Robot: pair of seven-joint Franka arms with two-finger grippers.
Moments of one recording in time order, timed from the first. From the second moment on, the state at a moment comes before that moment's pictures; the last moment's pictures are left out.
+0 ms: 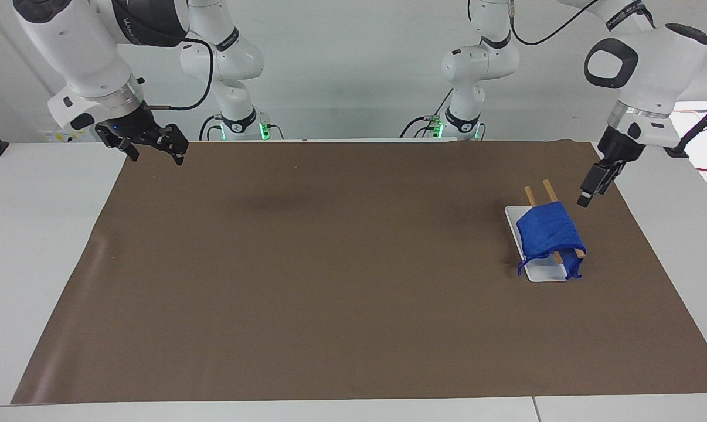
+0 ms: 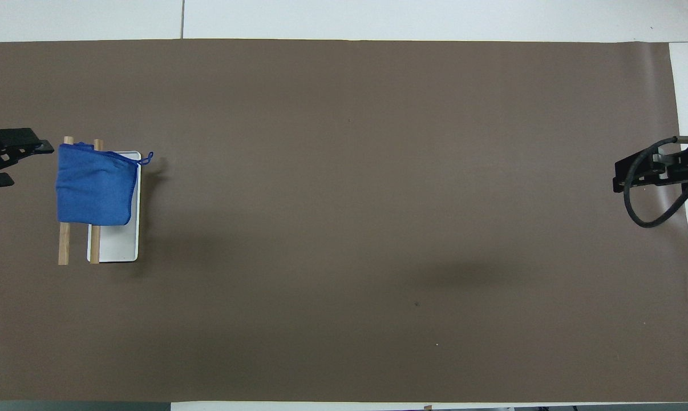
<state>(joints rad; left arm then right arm) 0.04 -0.14 0.03 -2.01 -0.15 2.14 -0.30 -0.02 -0.01 0.01 -1.60 -0.03 1.47 0.10</state>
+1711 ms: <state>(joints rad) -0.04 -0.03 0.04 -1.61 -0.03 1.55 0.15 -0.07 -0.01 0.01 -1.60 -0.02 1.47 0.10</state>
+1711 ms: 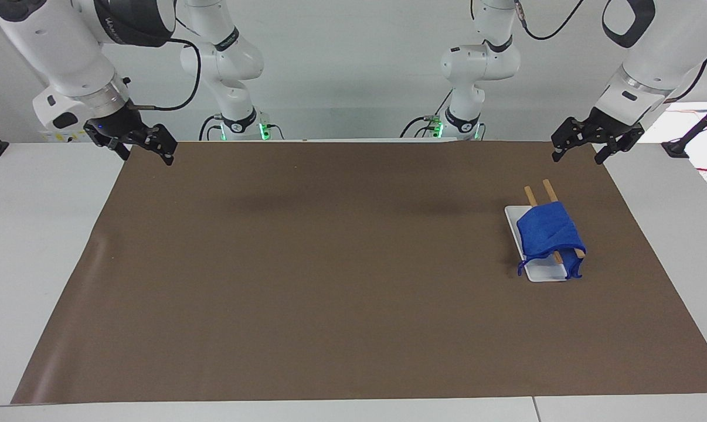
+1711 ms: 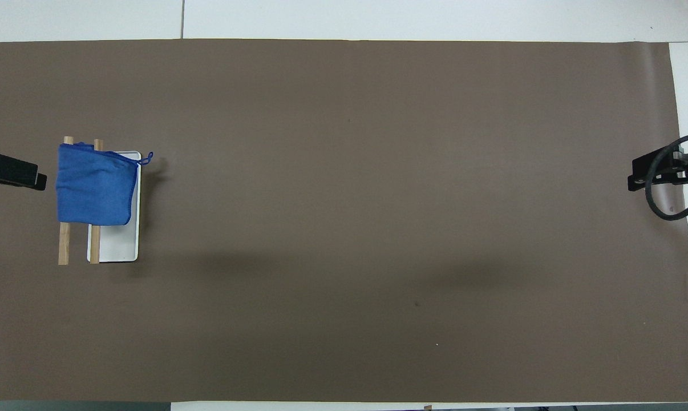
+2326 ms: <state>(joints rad) -0.04 -0.03 0.04 -1.60 -0.03 1.55 0.13 -0.07 -0.01 0.01 -1.60 -0.02 1.47 0.10</state>
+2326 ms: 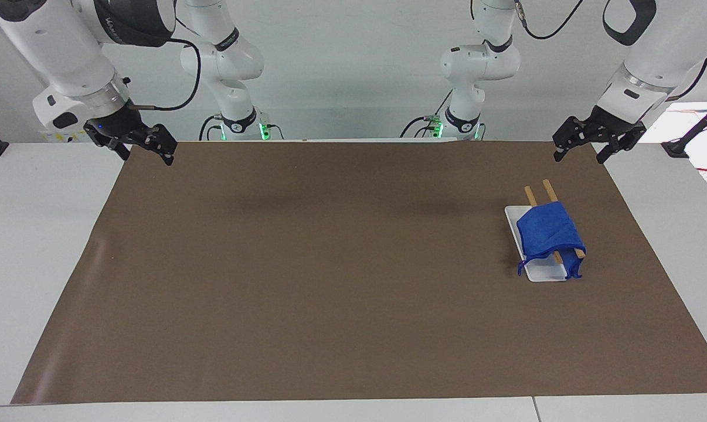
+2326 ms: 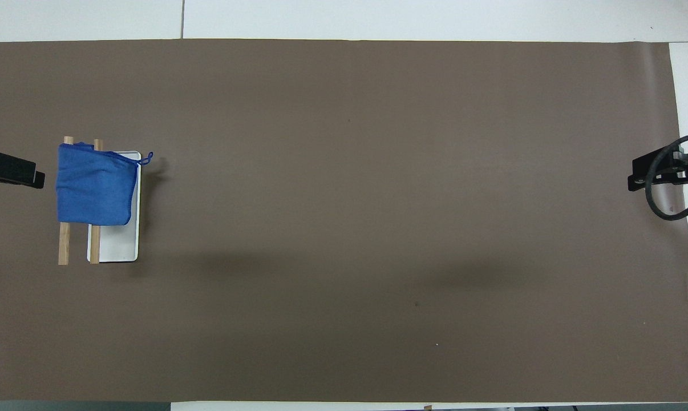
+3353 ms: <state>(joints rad) -0.05 -0.03 0.03 -1.60 0.00 1.56 0.11 -0.07 -0.01 0.01 -1.60 -0.02 1.47 0.10</state>
